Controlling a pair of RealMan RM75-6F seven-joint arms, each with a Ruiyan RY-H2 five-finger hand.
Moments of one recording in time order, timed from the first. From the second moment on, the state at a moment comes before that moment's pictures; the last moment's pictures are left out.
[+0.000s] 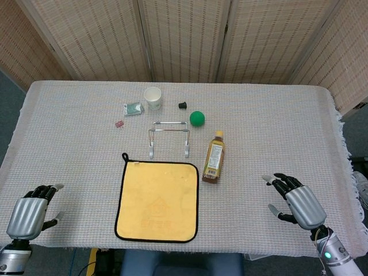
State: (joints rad) left arm -0.10 -1.13 -0.01 -1.79 1.54 1.46 0.36; right arm 0.19 -1.13 -0.02 -1.66 -1.76 1.41 0.08
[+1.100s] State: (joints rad) left arm -0.29 -1.29 0.11 -1.62 1.78 1.21 0.26; right arm 0.37 -1.20 -0.03 -1.69 -1.79 1.23 0.03
